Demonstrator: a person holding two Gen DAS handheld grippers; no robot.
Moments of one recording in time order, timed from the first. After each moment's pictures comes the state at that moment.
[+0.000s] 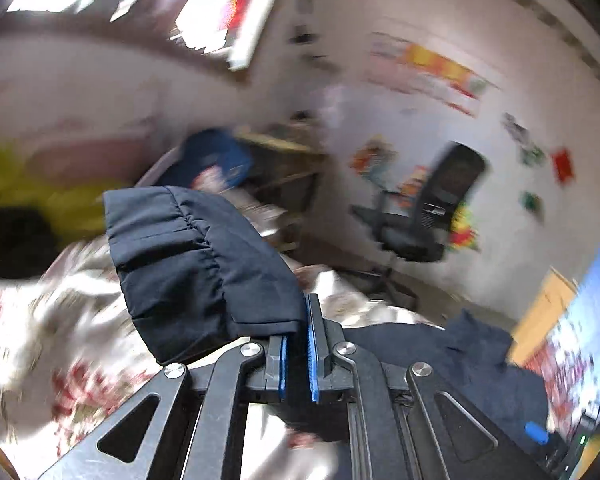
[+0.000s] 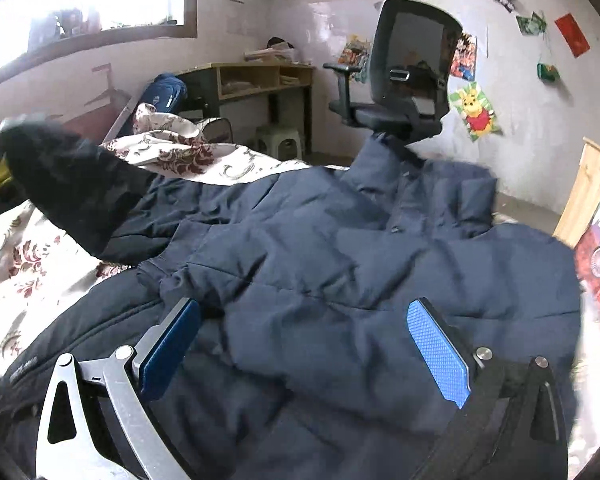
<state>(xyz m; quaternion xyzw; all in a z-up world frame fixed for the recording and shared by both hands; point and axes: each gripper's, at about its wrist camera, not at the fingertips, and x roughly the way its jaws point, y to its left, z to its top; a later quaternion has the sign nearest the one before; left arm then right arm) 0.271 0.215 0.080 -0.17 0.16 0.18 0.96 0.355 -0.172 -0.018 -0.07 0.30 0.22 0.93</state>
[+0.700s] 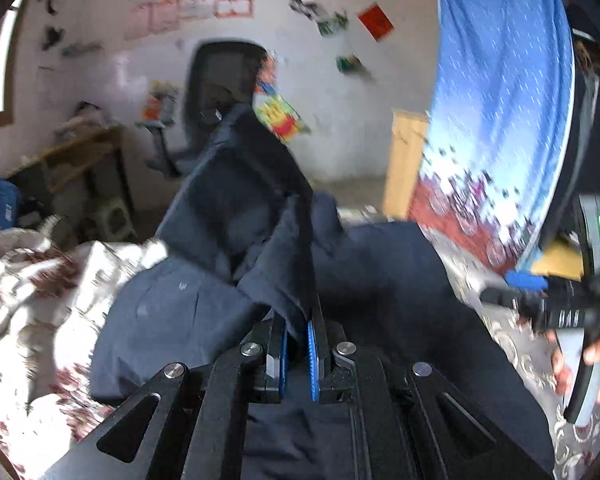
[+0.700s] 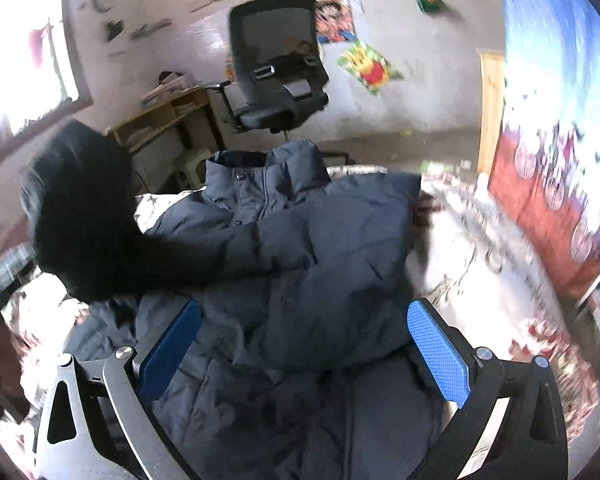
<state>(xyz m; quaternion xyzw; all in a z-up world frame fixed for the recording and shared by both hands) 0.344 -0.053 0.031 0.02 0.29 -0.11 0.95 0.362 -0.357 0.000 0.11 0.36 0.10 0.92</state>
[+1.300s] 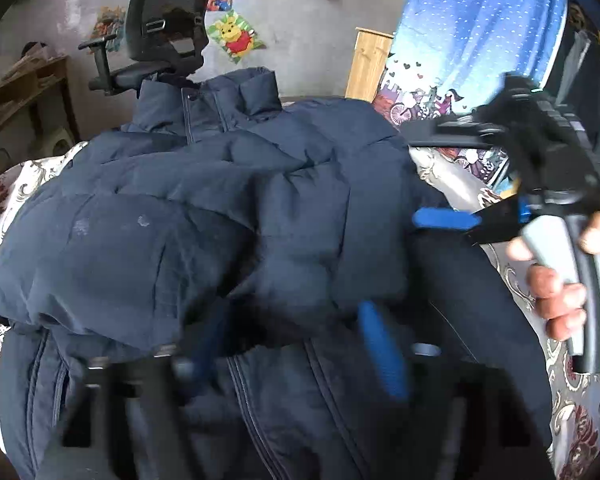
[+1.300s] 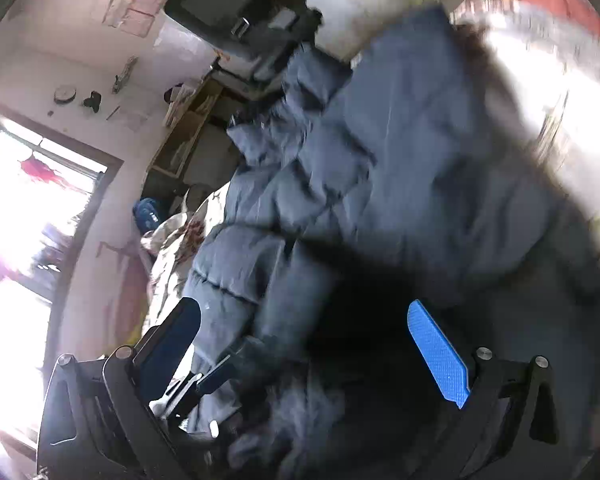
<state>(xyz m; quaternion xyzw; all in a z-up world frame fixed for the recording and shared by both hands) 0.335 -0.090 -0.060 0.02 0.41 -0.18 0.89 0.403 -0.342 -0.108 0.37 0.47 0.21 0.77</state>
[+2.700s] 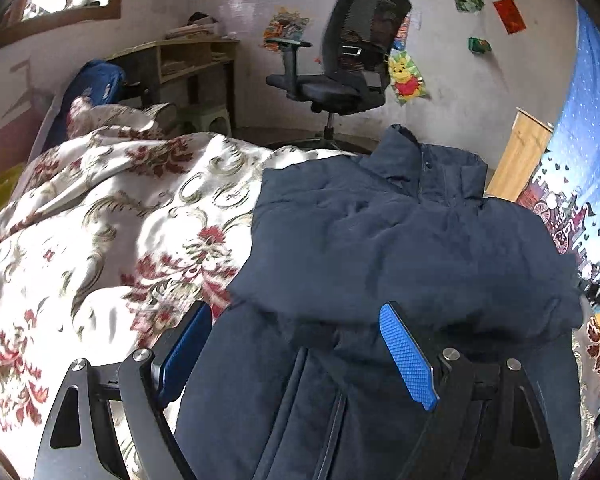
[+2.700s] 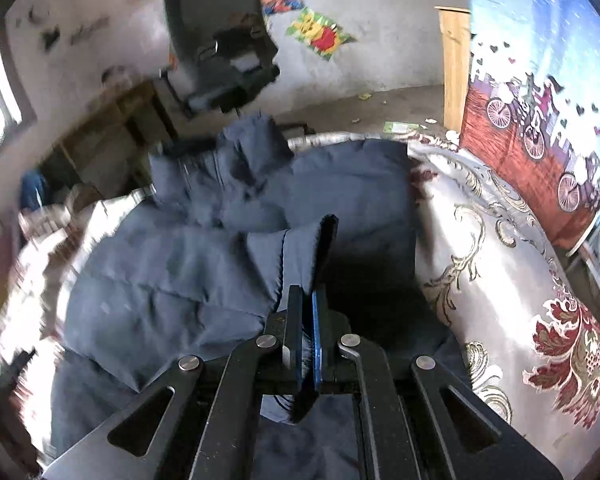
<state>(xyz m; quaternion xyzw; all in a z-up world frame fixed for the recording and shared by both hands) 0.358 0.069 -0.022 -0.07 0.37 0.07 0.92 0.432 -0.323 -0.036 0.10 0.42 0.01 0.90</state>
